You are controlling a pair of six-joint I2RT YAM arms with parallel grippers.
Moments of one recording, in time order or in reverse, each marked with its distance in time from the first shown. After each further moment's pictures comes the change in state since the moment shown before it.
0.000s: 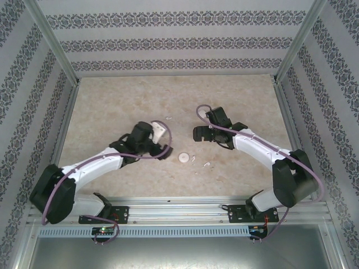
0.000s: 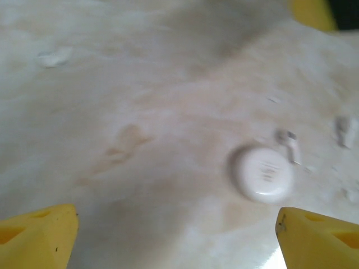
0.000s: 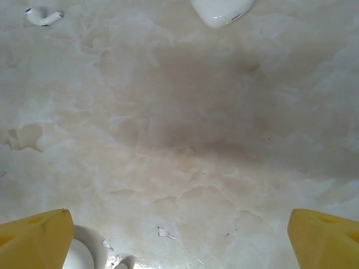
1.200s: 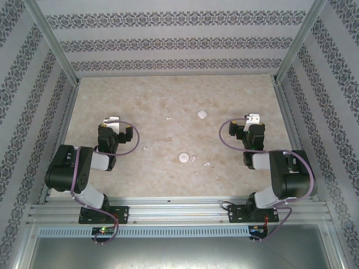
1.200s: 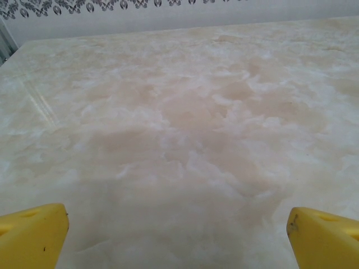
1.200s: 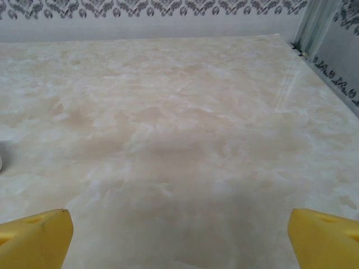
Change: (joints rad) left arm 0.604 0.247 -0.405 1.083 -0.201 0.017; right arm -0.476 0.034 -0.581 1.243 0.067 -0.377
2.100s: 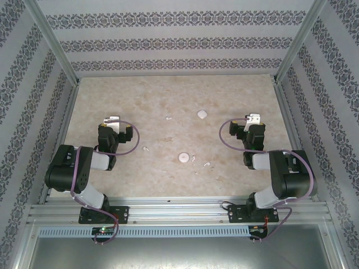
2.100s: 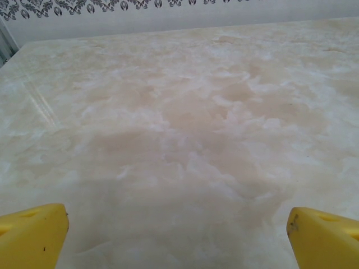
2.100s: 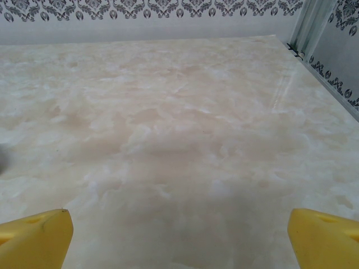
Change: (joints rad) left arm -0.002 0.001 0.015 -0.014 -0.003 0.000; right arm 0.000 0.005 -0.006 0.021 0.018 0.008
